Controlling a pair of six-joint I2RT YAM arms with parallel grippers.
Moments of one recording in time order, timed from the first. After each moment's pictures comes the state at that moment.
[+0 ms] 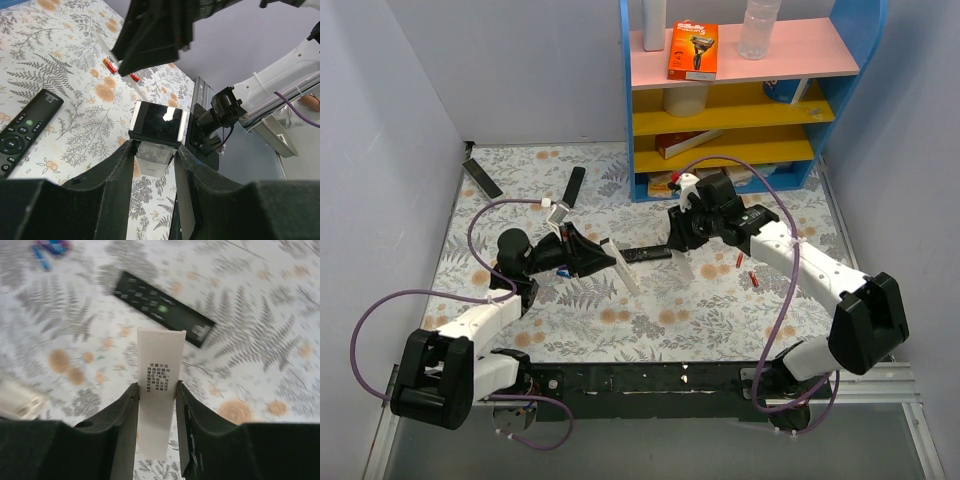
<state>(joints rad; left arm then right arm) -0.23 1.15 0.40 0.81 1.05 -0.70 0.63 1.42 1.13 -0.45 -0.34 0.07</state>
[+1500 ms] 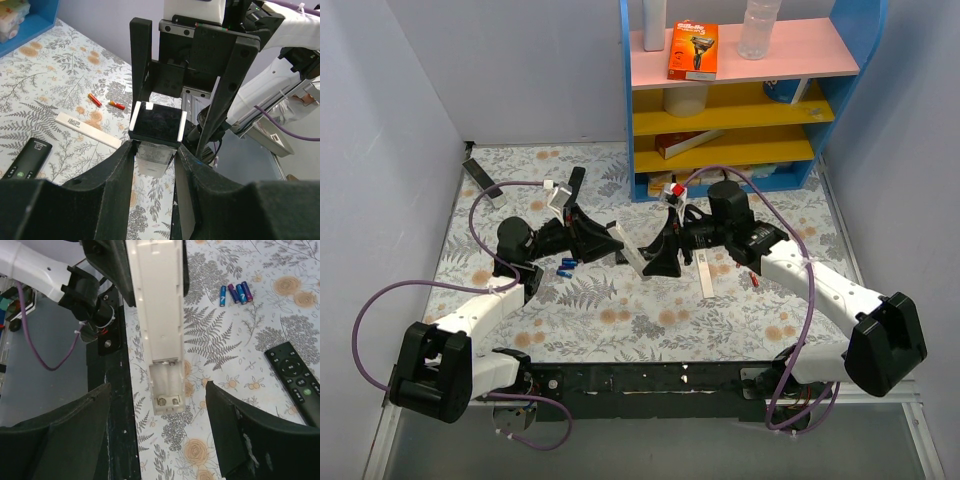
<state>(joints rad) -0.29 1.17 0.53 0.90 1.04 -0.77 0.64 1.30 0.98 -0.13 -0.89 0.10</state>
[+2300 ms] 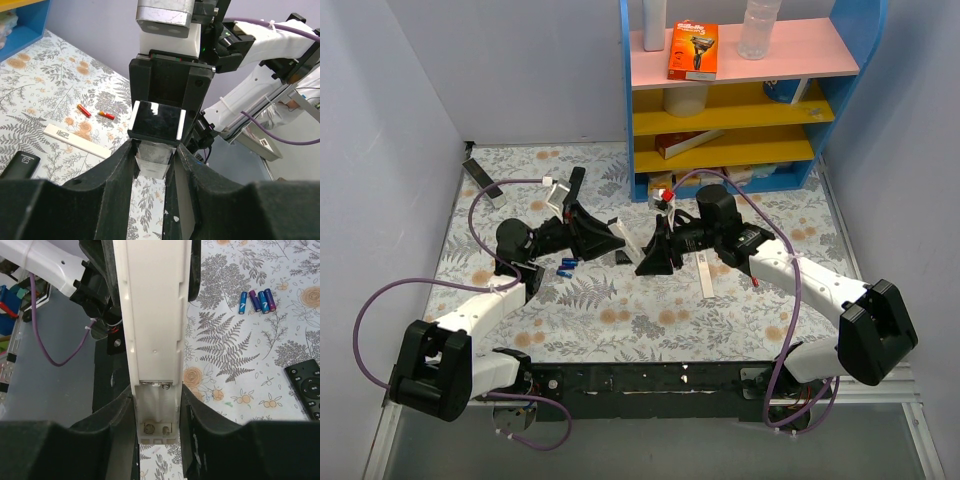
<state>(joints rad) -0.30 1.18 0.54 1.00 1.03 -0.87 0.69 1.37 0.97 -0.02 -0.95 0.13</state>
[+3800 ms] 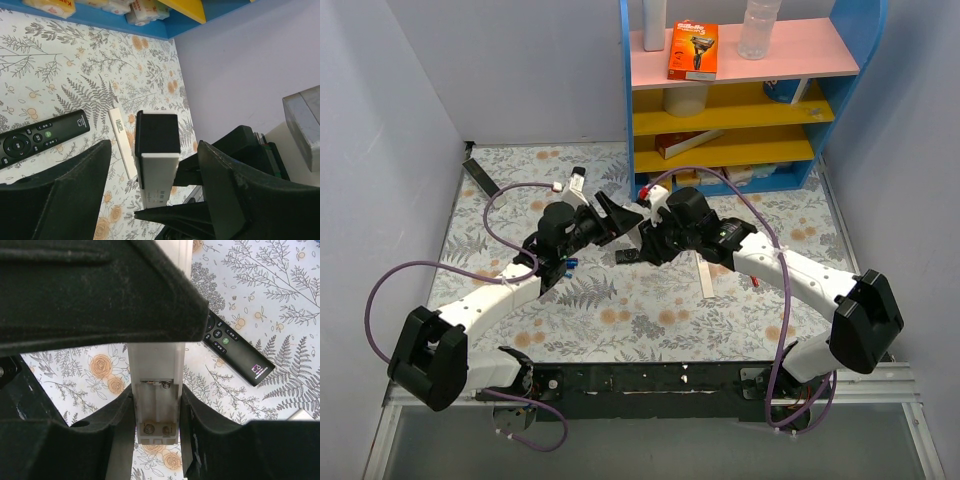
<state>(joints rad) -0.53 1.24 0.72 0.31 0.22 -0.97 0.83 1.44 1.14 -0.35 -0.22 0.10</state>
